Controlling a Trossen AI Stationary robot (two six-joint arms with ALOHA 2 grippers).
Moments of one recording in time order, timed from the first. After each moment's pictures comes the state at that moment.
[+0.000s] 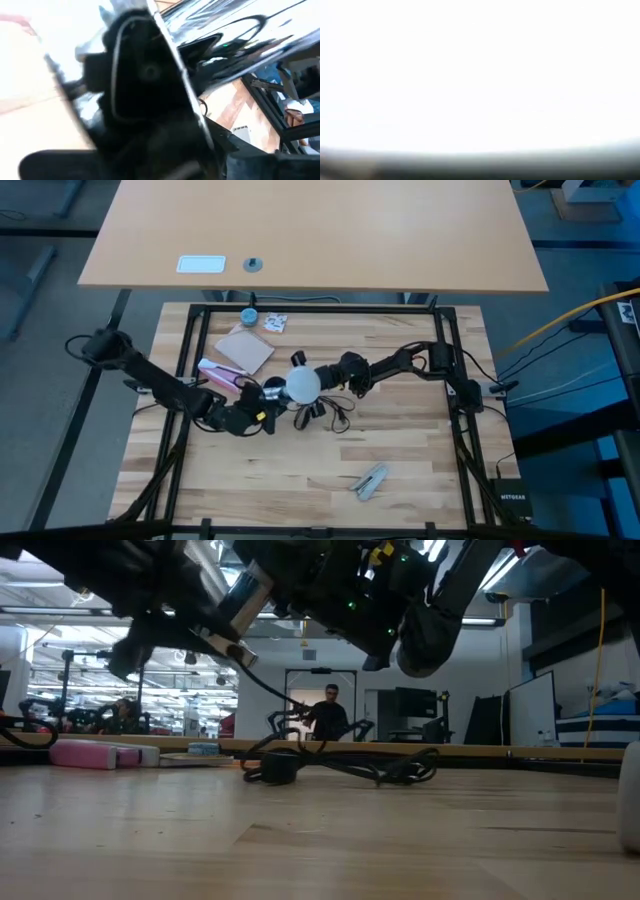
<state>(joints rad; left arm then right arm) -0.44 1.30 0.58 0.10 -0.73 -1.21 -0.07 2.19 1.17 1.49 -0.55 -0.01</state>
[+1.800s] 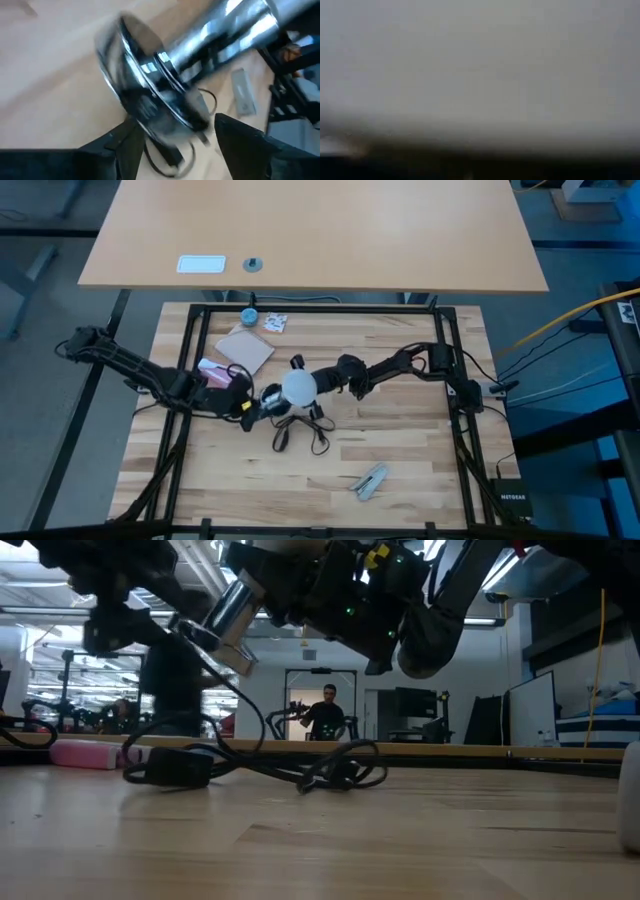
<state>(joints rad) -0.36 0.97 0.58 -0.26 -0.38 -1.05 -0.07 2.19 1.17 1.43 -0.52 -0.04</state>
